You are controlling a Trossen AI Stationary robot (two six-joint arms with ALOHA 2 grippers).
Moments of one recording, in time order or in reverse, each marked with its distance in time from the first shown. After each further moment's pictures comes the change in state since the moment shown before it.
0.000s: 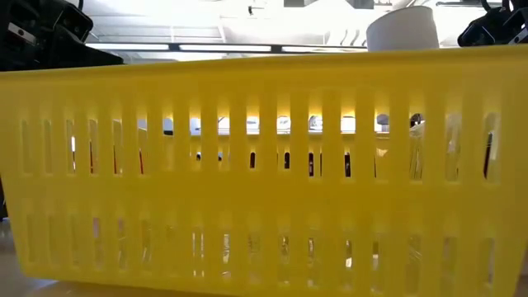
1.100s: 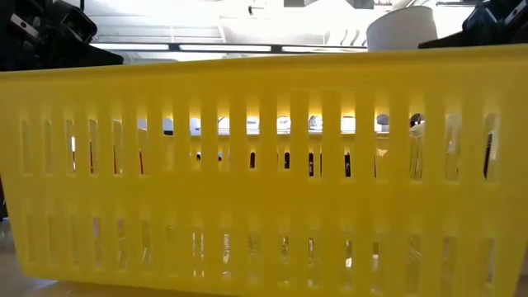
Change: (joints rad) left arm 0.000 0.000 0.000 0.001 0.000 -0.139; right arm 0.000 0.000 0.000 0.194 0.003 -0.027
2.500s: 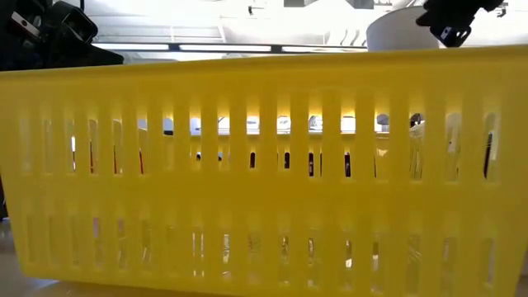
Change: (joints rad) left arm 0.000 0.000 0.000 0.002 0.000 -0.018; right arm 0.064 0.484 0.736 -0.888 -0.101 0.265
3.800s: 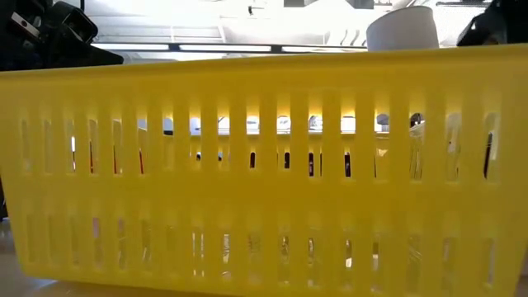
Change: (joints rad) left arm 0.000 0.000 0.000 -0.003 0.000 0.000; right arm 0.336 0.769 0.317 -0.249 -0.088 0.375
